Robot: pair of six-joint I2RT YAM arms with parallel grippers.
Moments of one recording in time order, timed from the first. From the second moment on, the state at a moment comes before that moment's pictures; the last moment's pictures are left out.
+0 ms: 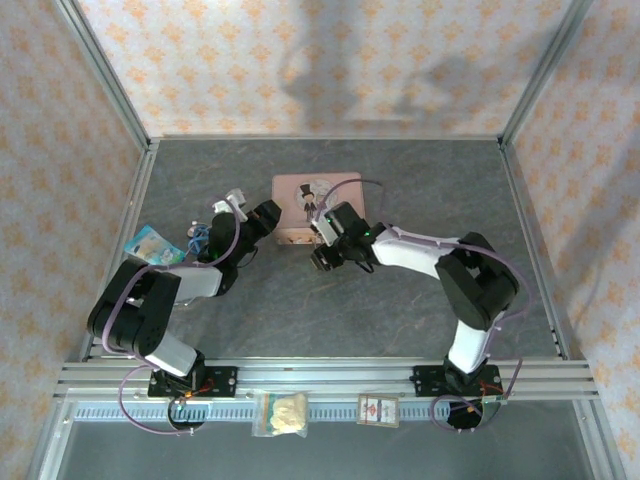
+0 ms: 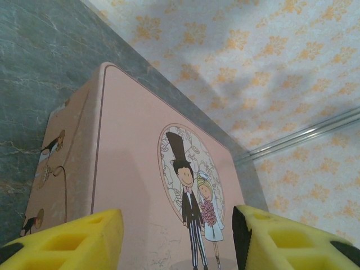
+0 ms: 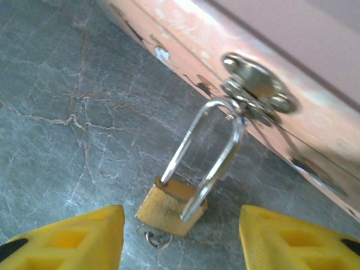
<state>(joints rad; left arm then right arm) -0.28 1.53 0.51 0.81 0.11 -0.93 0.72 1.76 1.08 -0.28 -0.12 0.04</state>
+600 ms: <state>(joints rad) -0.24 1.48 0.47 0.79 0.11 -0.94 0.95 1.77 1.14 -0.31 0.29 0.64</state>
